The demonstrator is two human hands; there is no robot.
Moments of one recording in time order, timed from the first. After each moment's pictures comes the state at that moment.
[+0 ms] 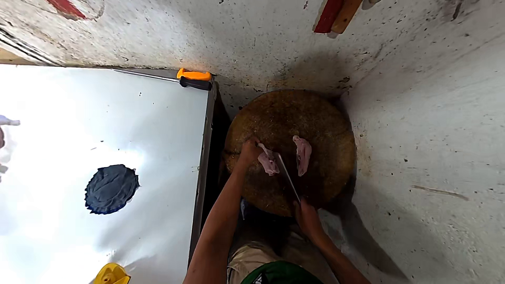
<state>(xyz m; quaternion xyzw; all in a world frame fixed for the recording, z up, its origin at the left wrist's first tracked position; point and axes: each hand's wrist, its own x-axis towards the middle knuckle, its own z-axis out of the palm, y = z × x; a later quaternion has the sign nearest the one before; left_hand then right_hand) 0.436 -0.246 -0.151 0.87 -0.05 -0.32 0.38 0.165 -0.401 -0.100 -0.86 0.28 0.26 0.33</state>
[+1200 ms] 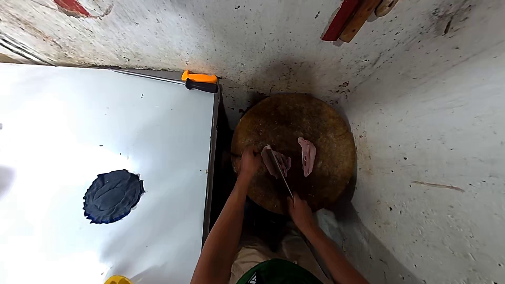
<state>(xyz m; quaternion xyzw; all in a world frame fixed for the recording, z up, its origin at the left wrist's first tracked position) 0.413 -0.209 -0.151 0.86 0.00 -0.30 0.41 0.201 -0.351 -0.110 -0.84 0.32 0.34 0.28</state>
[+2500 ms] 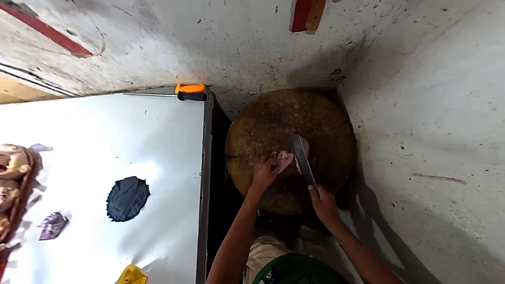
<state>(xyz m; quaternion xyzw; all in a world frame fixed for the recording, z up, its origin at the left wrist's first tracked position) 0.342 -0.277 -0.152 0.89 -0.17 -0.24 0.36 0.169 -0.454 -0.094 -0.86 0.30 0.09 0.40</state>
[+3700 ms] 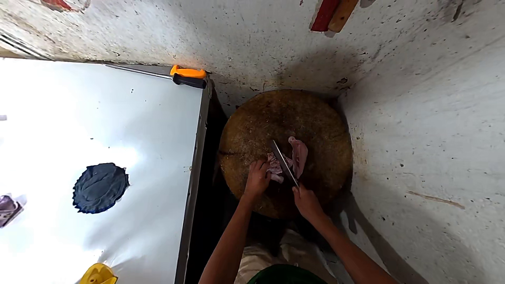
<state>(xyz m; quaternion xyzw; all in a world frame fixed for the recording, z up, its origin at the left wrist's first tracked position) 0.322 -0.266 -0.184 0.89 -0.22 -0.10 0.38 0.220 -0.446 -0.108 -0.87 0.25 0.32 0.29</state>
